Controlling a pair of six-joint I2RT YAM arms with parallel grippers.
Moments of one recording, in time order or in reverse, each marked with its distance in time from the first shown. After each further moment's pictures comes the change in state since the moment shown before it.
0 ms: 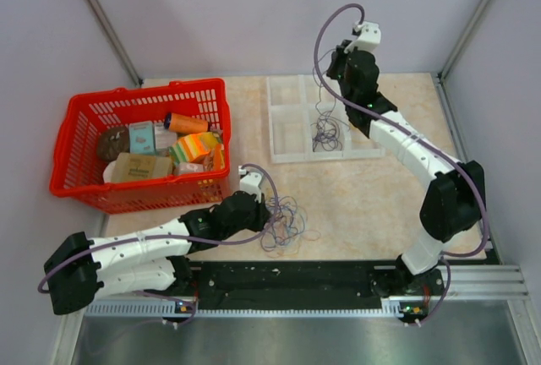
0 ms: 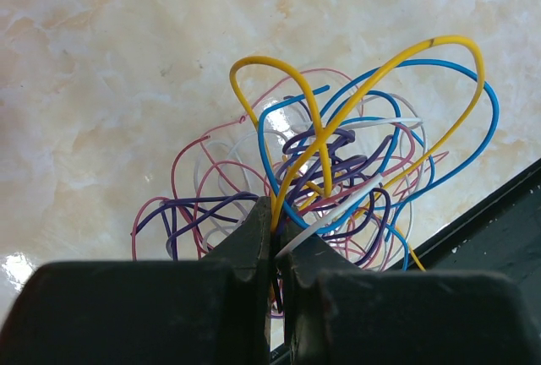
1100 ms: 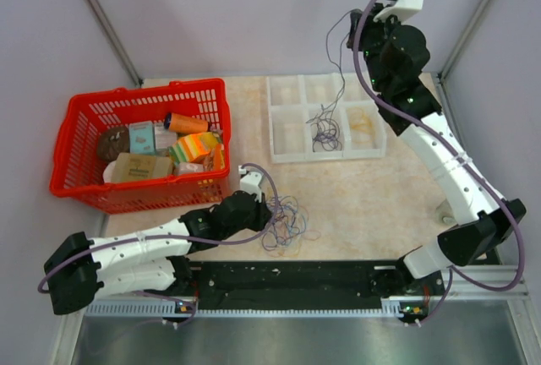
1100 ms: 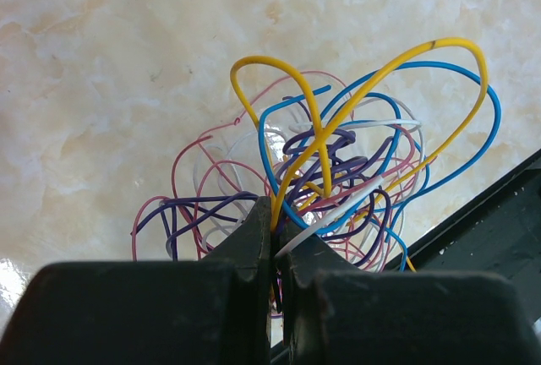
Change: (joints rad) left arm 0.000 -0.003 0.000 0.015 0.009 -0.011; right arm 0.033 -0.186 0.212 -0.174 -0.036 -0.085
